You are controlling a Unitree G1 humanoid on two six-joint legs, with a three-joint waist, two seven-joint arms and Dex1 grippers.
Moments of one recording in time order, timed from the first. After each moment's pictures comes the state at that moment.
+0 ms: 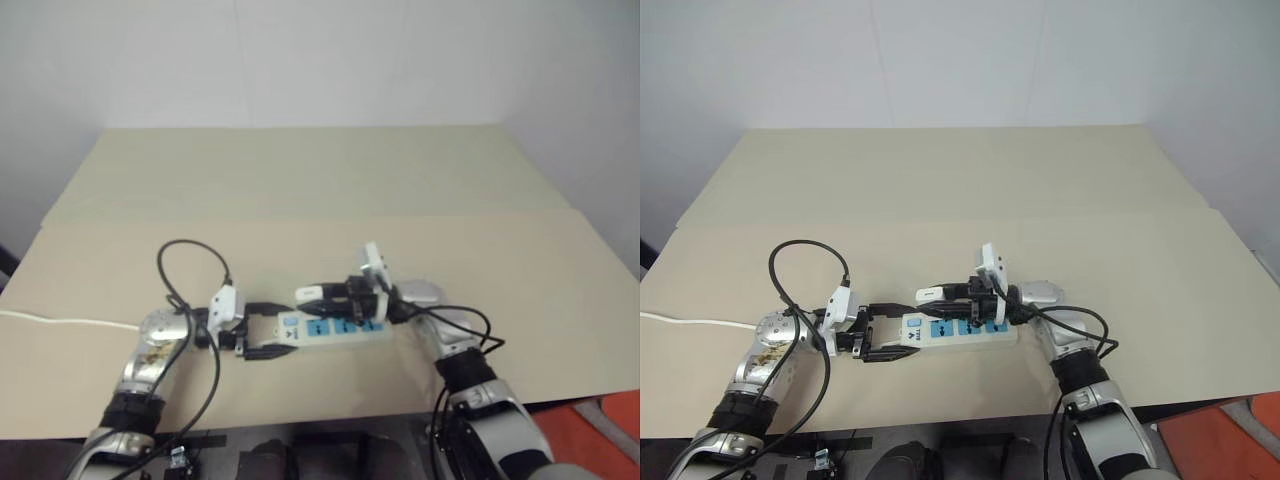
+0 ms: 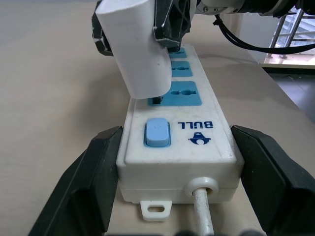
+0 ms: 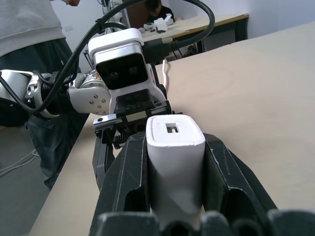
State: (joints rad) left arm -0.32 0.50 -0.06 0.26 -0.34 -0.10 -1.40; right arm -0.60 -0.23 0.18 0.35 0.40 0.17 1.31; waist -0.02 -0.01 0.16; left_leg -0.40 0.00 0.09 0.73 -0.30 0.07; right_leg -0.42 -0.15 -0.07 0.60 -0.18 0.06
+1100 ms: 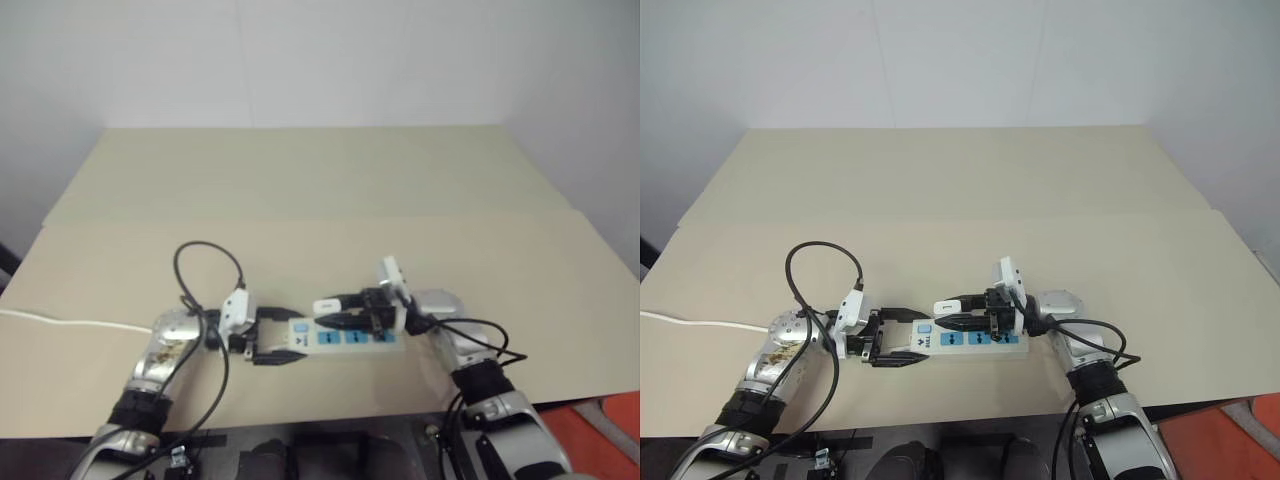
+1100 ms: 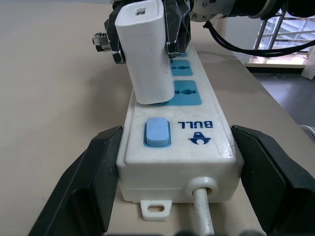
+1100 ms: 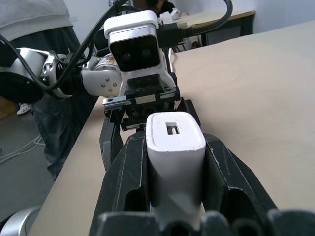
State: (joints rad) left arm -0.33 0.50 -0.13 0.25 -0.36 -0.10 -1.40; right arm -0.53 -0.32 0.18 0.34 0.42 0.08 1.38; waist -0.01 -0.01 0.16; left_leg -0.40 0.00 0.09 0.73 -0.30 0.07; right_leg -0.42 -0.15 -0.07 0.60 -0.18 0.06
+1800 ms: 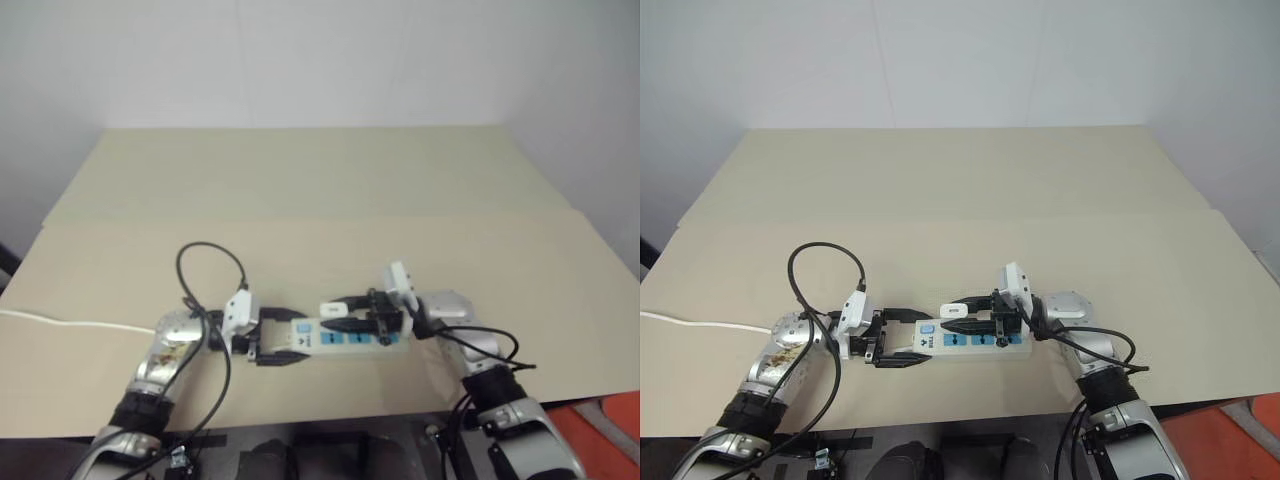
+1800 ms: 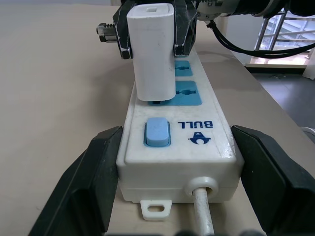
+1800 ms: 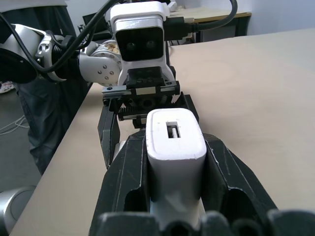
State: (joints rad) left arm -0.32 0.50 -0.14 0.23 -0.36 -0.10 -1.36; right arm -0.49 -0.37 0.21 0.29 0.41 0.01 1.33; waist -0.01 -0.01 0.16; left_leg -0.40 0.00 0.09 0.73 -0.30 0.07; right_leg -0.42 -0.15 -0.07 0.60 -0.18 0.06
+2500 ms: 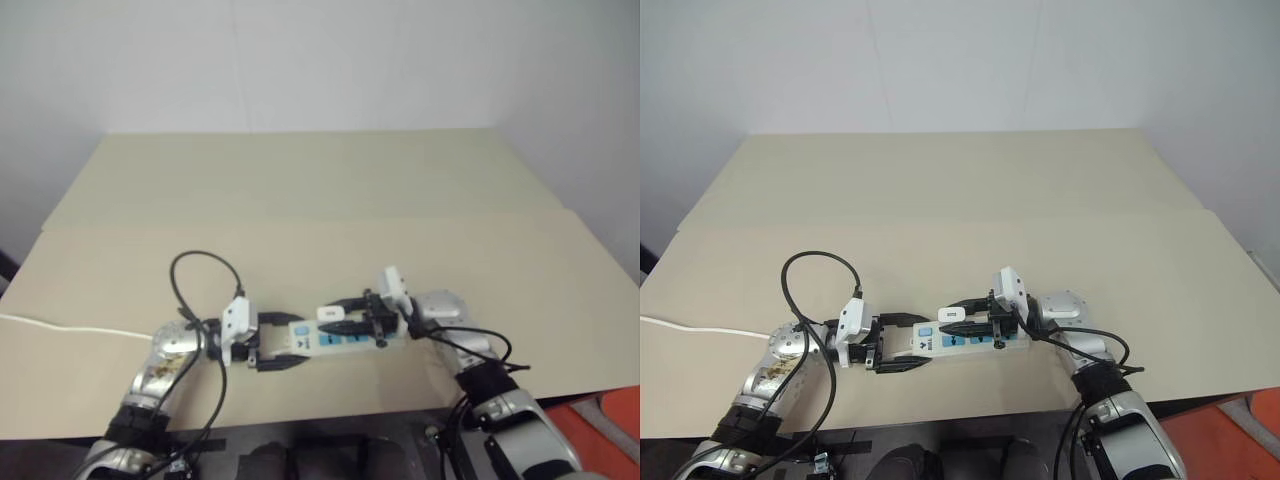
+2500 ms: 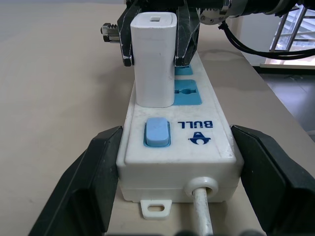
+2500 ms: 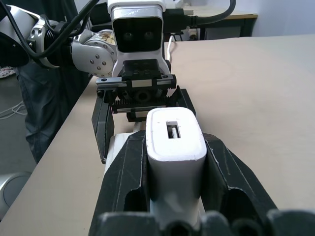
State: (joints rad) left arm -0.25 0.51 -0.14 0.18 -0.36 -0.10 -1.29; right arm -0.54 -0.36 0.27 0.44 0.41 -0.15 1.36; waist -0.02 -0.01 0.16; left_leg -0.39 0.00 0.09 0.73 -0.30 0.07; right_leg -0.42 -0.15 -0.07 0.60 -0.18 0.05
